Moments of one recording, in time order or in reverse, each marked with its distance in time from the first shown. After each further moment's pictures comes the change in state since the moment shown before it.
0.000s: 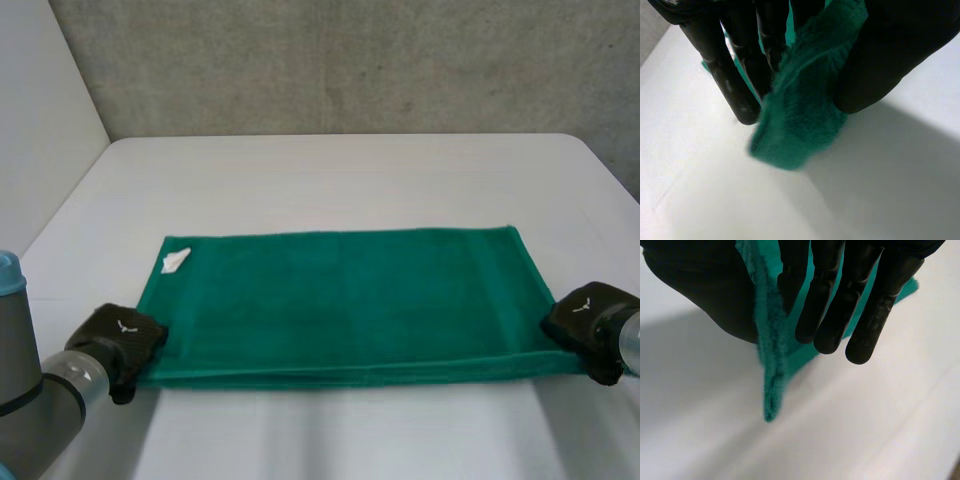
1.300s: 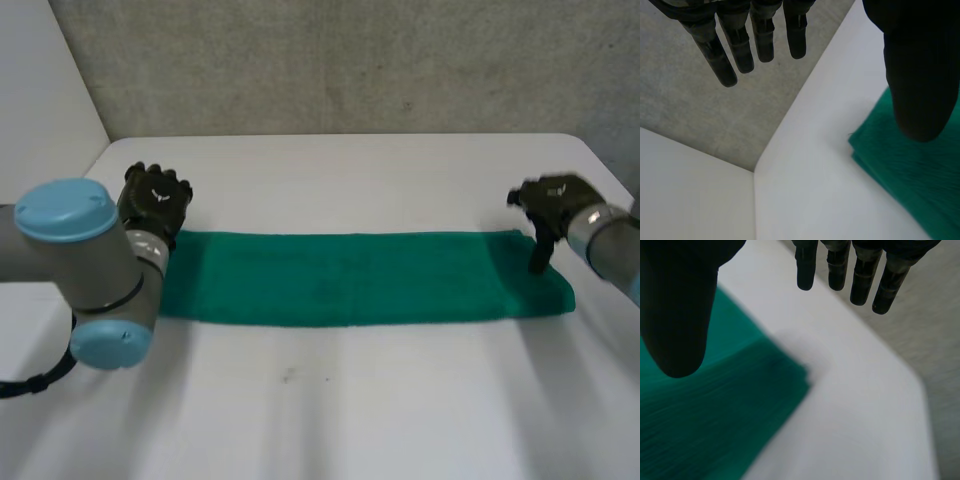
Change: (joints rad) left arm -0.104 -0.388 0.481 0.429 -0.156 0.050; right arm 0.075 0.360 -0.487 -0.229 -0.036 0.481; left_hand -0.844 -0.907 -0.904 -0.904 -0.863; right_hand -0.779 -0.955 -0.977 -0.967 -0.928
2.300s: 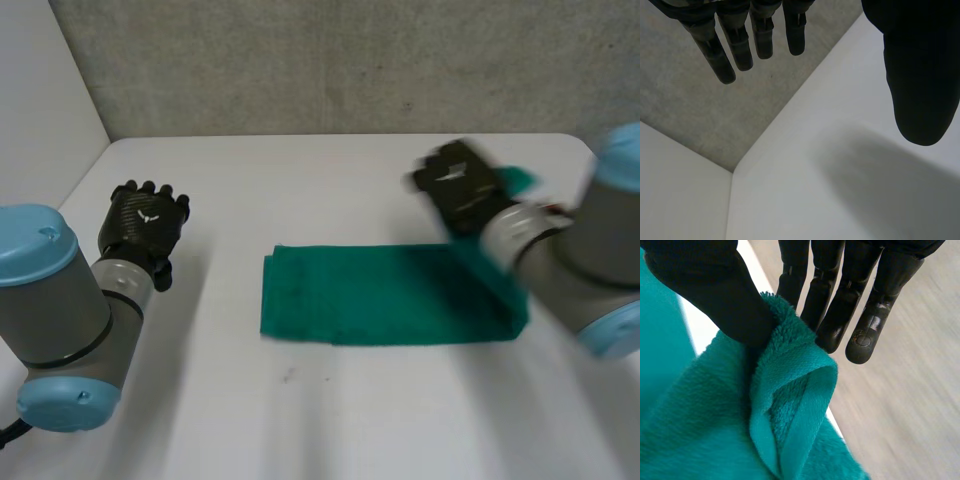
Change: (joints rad) left arm -0.017 0.228 -0.246 -0.002 0.035 -0.154; right arm 0.285 -0.136 0.141 -0.311 -0.162 -0.175; left_hand -0.036 -0.032 -0.025 -0.033 -0.030; right_hand 0.768 0.950 0.980 0.966 0.924
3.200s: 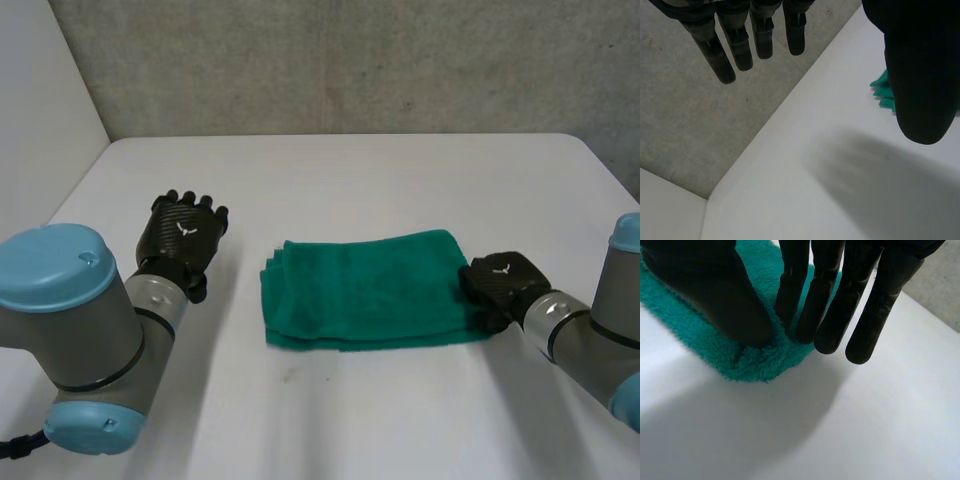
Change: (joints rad) left arm -0.105 -0.027 0.002 0.010 -0.001 -0.013; right arm -0.193 0.041 0.290 0.046 0.063 0.240; left_hand 0.000 0.000 0.000 0.000 0.000; right_hand -0.036 0.001 -0.008 -0.006 -0.019
